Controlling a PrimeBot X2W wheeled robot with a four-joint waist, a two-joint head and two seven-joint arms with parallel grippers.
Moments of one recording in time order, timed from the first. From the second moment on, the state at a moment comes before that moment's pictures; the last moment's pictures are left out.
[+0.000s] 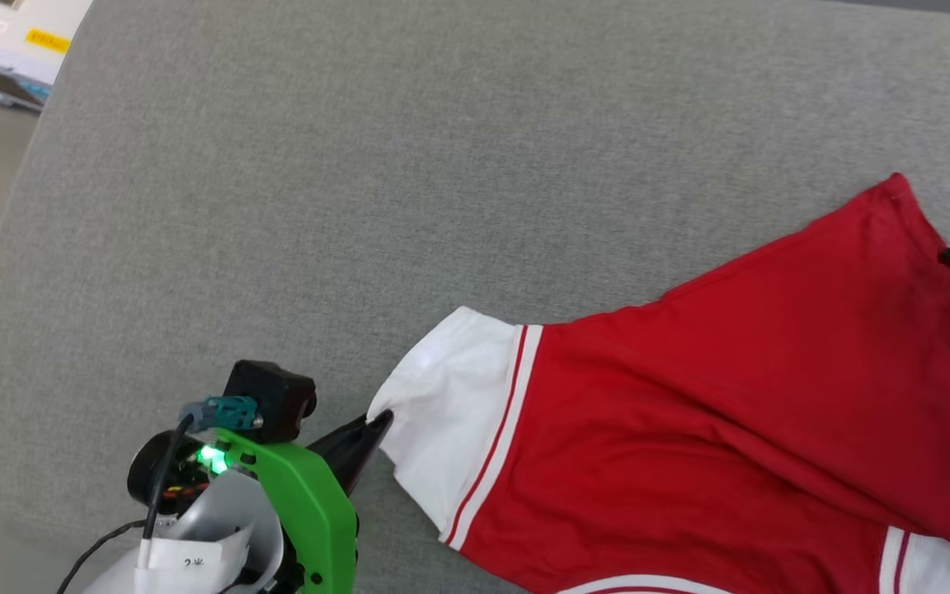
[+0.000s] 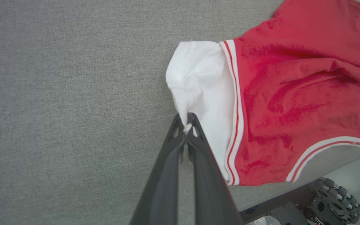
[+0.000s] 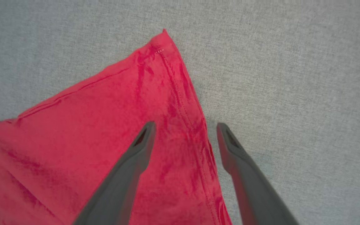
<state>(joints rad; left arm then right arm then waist) -0.18 0.65 -0.59 -0.39 -0.75 0.18 0.45 -0.54 -0.42 -0.14 -0.01 0.45 0.13 1.28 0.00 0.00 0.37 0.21</state>
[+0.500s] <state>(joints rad) -0.22 0.62 -0.62 -0.37 -0.74 0.15 0.43 -0.66 -0.47 -0.07 0.16 0.42 0.13 1.25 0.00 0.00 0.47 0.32</state>
